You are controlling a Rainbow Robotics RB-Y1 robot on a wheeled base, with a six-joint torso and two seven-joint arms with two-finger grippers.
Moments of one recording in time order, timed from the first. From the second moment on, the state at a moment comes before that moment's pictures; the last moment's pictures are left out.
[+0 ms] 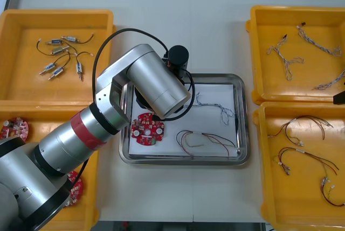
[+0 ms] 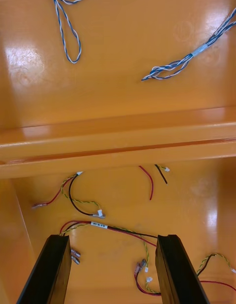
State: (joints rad) right arm -0.28 -0.75 -0.36 -2.05 -0.82 1.92 1.26; left arm -0.74 0.24 -0.65 -1.59 0.23 1.58 -0.81
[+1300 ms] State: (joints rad) right arm -0.28 -0.75 -0.36 -2.05 -0.82 1.92 1.26; left arm -0.75 0.24 -0.61 -1.67 0.30 1.72 -0.80
